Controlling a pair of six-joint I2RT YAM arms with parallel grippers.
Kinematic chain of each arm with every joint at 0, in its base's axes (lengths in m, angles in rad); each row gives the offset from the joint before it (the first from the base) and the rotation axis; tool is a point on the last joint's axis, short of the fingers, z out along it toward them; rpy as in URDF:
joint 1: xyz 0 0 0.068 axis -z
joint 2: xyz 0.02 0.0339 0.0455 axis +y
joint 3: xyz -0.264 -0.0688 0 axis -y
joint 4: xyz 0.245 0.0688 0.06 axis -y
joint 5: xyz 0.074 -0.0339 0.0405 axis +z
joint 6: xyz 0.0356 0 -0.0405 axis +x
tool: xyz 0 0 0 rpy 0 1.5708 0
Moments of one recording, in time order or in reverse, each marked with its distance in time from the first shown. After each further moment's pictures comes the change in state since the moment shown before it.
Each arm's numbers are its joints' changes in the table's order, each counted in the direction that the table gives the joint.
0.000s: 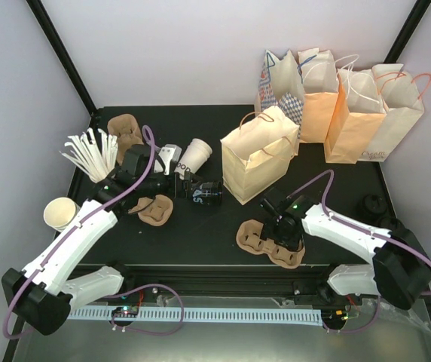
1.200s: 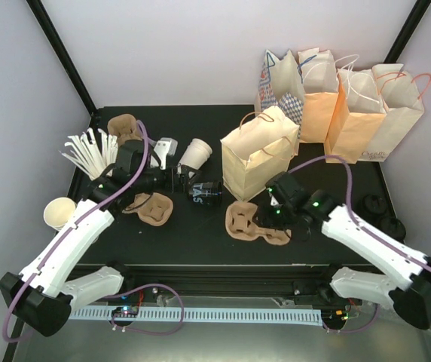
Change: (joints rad) left arm -0.021 -0.016 0.038 -0.009 0.021 0.010; right arm -0.016 -0.126 0.147 0.038 0.109 -0.203
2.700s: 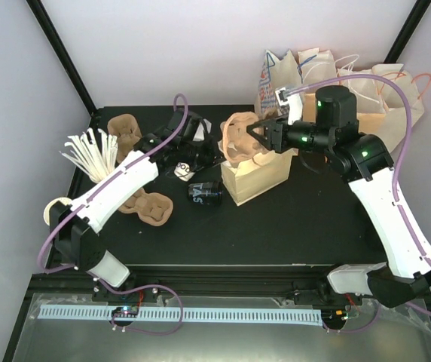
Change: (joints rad) left arm 0.153 0.531 0.452 -0.066 -0.040 -0.556; right arm 0.297 0.162 0.844 0.048 0.372 -0.538
